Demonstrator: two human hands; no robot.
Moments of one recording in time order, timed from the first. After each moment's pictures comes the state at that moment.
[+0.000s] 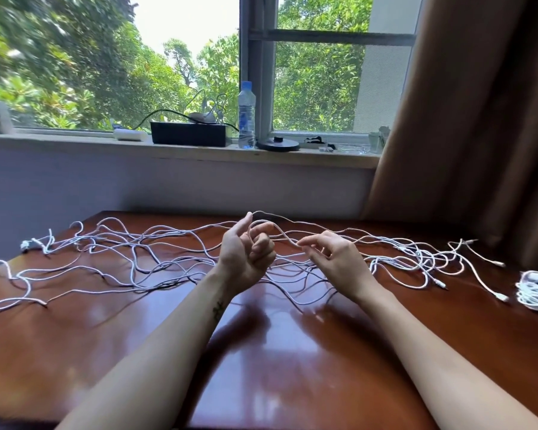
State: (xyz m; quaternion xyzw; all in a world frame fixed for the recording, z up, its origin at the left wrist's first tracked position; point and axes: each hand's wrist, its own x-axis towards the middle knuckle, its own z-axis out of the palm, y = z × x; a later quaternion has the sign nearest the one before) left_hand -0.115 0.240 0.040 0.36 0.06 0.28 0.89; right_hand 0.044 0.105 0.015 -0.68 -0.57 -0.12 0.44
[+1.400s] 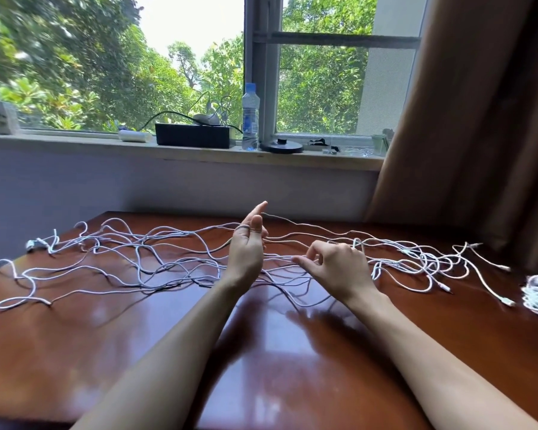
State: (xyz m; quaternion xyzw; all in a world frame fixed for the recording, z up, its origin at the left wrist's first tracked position) left_hand -0.101 0.254 0.017 0.65 0.12 0.51 0.54; right_hand 0.017 0.103 0.024 -0.79 -0.51 -0.23 0.26
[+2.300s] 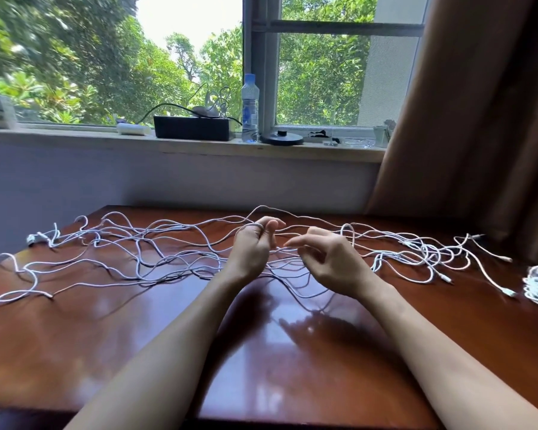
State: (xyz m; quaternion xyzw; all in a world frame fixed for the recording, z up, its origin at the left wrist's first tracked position) left_hand -0.101 0.262 0.008 0.79 0.13 0.45 0.40; right_hand 0.020 0.105 0.023 -0.60 -0.67 -0.15 0.41
